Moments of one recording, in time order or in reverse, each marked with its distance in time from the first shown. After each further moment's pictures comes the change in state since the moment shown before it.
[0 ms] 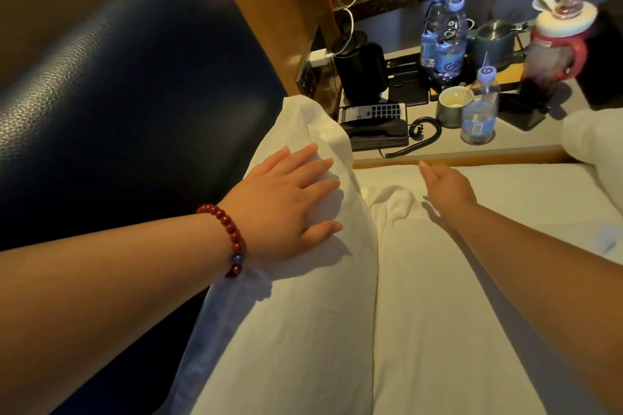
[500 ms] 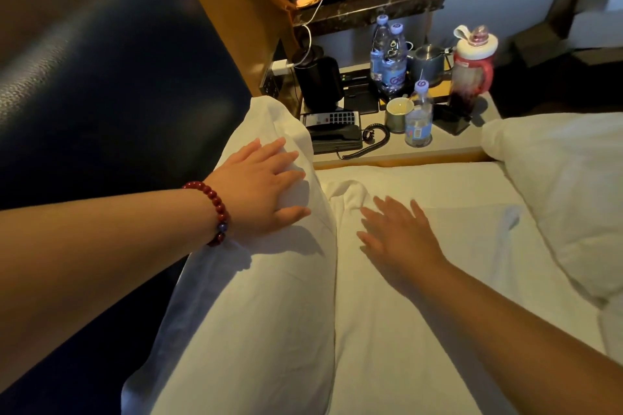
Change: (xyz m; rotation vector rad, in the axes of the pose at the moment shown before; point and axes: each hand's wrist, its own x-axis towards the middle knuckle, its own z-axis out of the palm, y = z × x) left_hand -0.004 0.011 -0.008 0.050 -0.098 -0.001; right_hand -0.144 0.025 -0.024 -0.676 -0.127 -0.413
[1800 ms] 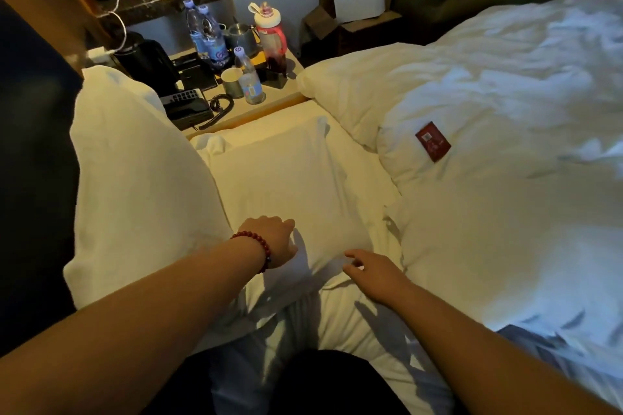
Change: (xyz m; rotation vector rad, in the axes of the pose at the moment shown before) left_hand -0.074 0.223 0.106 -0.085 -0.153 0.349; right_hand -0.339 -0.023 0.017 0.715 -0.170 0.674
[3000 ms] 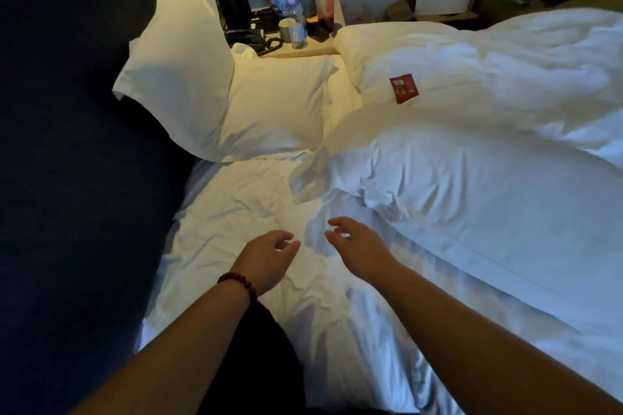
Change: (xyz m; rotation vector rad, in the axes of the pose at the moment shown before) left_hand -0.254 0.415 0.127 -1.101 0.390 -0.581; right_hand -0.266 0.234 -0.067 0.028 -0.092 -0.338
